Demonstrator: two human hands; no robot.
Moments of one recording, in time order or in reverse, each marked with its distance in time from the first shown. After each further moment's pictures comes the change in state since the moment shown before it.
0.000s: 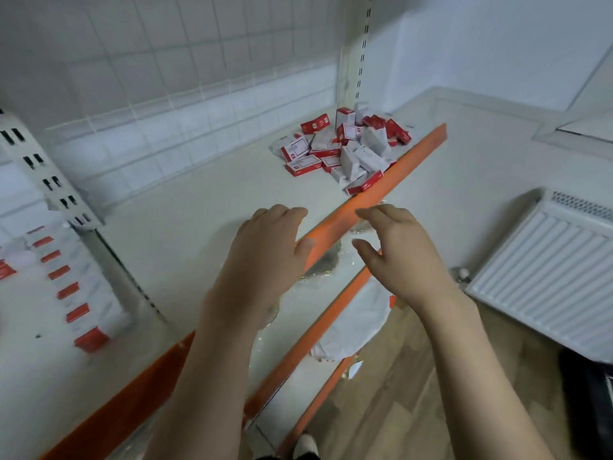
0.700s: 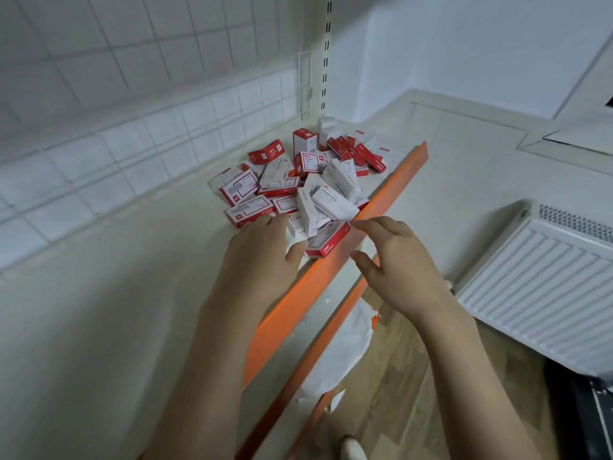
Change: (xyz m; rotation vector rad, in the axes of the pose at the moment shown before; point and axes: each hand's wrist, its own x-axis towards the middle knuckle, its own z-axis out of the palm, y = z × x) left_hand 0.164 0.016 0.067 -0.056 -0.039 -0.021; right_hand 0.111 0.109 0.018 -0.003 -0.045 0.098
